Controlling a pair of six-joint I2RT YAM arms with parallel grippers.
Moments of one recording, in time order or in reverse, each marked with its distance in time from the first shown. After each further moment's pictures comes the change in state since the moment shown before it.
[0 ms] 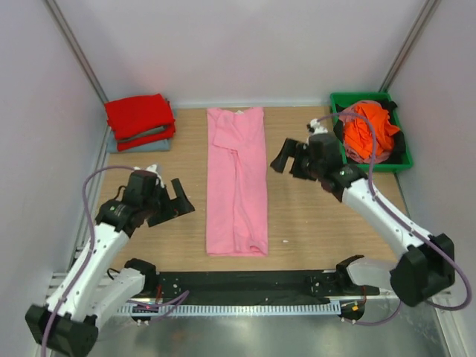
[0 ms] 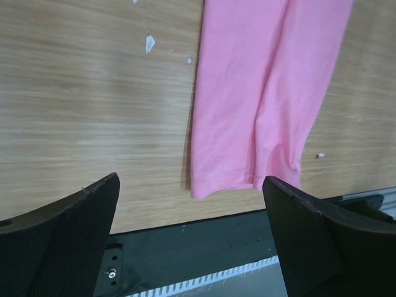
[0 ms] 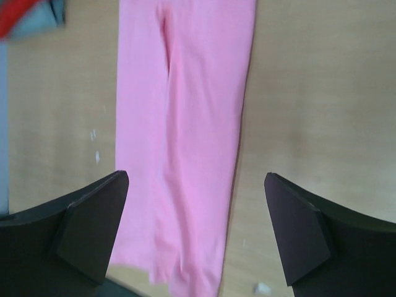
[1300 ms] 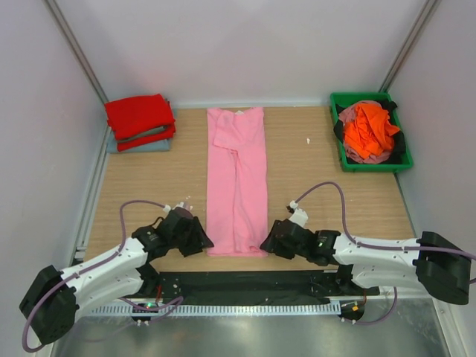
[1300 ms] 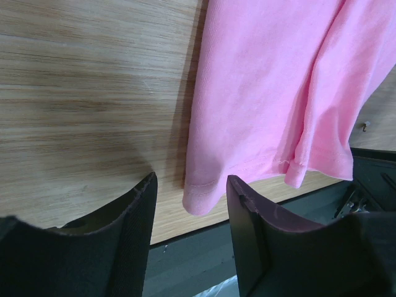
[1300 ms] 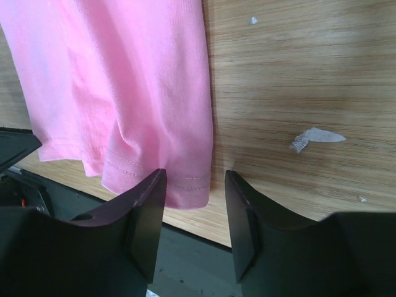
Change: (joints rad) left arm -0.472 0.079 -0.501 0.481 -0.083 -0.486; right arm 0.765 -0.257 -0.711 0.151 0.298 0.739
